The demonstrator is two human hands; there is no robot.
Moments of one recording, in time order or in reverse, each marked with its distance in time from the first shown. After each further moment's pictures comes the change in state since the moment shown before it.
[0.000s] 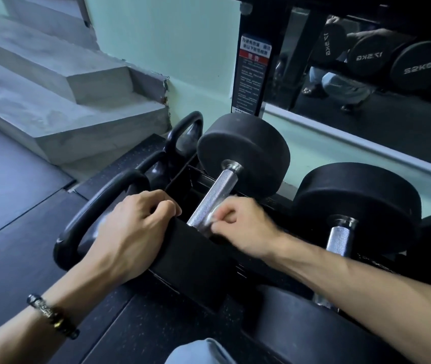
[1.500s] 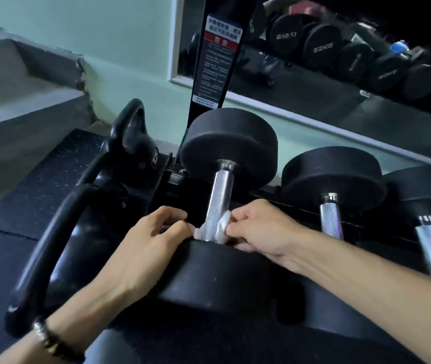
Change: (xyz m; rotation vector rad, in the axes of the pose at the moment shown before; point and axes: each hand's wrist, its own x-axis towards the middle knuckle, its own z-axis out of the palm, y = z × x) left_hand 0.057 -0.047 0.000 -0.393 -0.513 0.006; right_hand -0.013 -0.048 0.015 0.192 0.104 0.549
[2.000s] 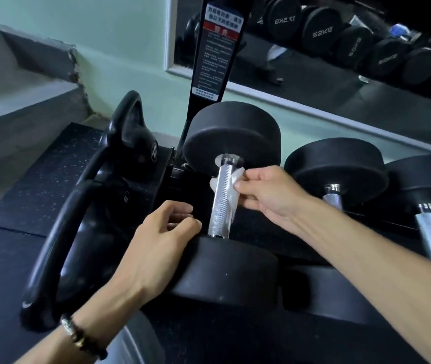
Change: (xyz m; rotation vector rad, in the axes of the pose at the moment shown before) left_hand -0.005 0.004 0.002 -0.091 0.002 -0.005; right_hand 0.021 -0.020 -0.012 0.291 0.156 -0.103
